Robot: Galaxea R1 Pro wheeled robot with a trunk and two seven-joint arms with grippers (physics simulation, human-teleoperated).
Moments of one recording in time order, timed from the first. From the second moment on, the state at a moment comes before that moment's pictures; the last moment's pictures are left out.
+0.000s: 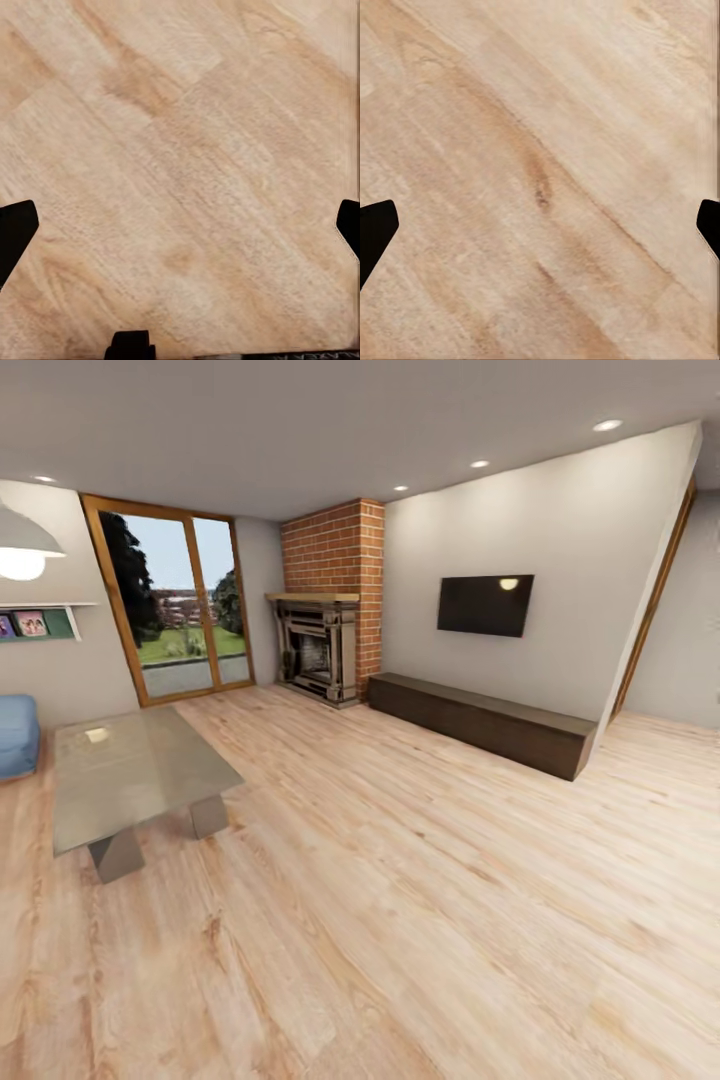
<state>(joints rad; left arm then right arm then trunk) 0.03 -0.06 0.00 -0.68 -0.03 0.00 -0.01 -0.11 -0.03 0.00 -0.43 -0.02 -0.16 0.00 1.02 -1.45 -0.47</state>
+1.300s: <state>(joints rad) 0.03 -0.06 0.01 -0.67 -0.03 0.00 0.00 -0.11 -0.03 0.00 -0.42 -0.02 -0.16 0.00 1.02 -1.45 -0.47</state>
